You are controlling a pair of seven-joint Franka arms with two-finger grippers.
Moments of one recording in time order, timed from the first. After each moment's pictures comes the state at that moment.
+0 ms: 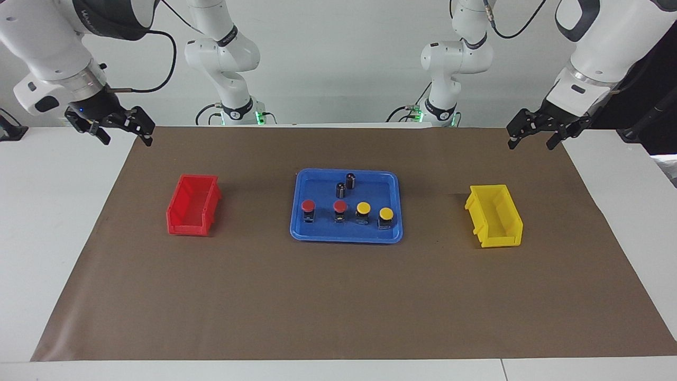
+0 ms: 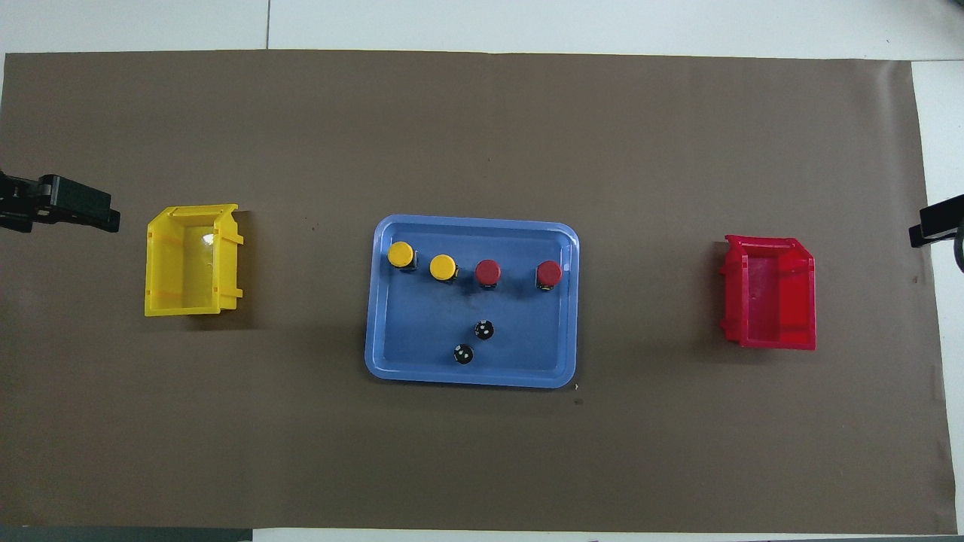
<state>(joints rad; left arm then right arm) -0.13 0.01 0.01 -1.54 -0.03 1.51 0.00 -0.02 0.02 -0.13 -1.53 -0.03 1.46 -0.10</state>
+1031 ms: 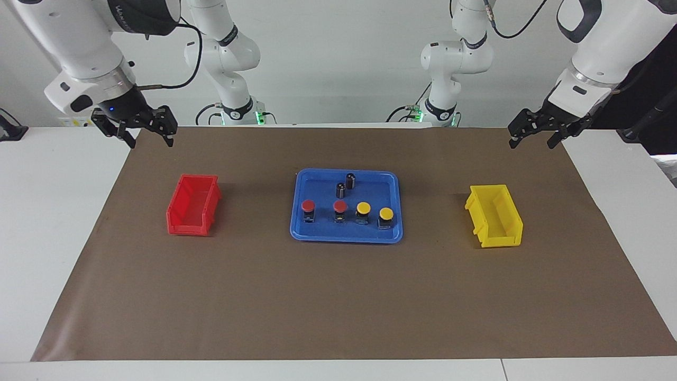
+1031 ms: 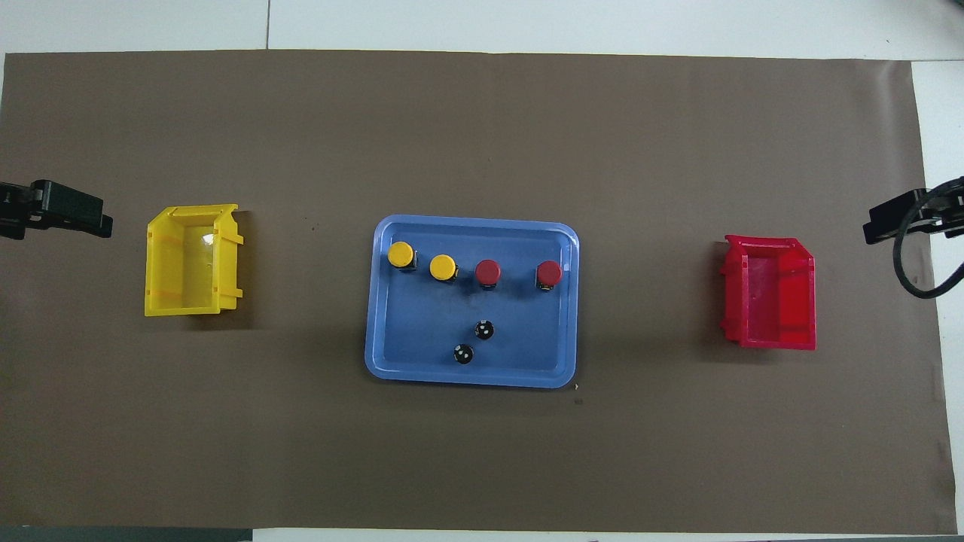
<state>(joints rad) -0.12 0.00 0.04 -1.55 -0.03 1.51 0.00 0.12 0.03 -0.13 -1.49 -0.03 1.47 -0.05</state>
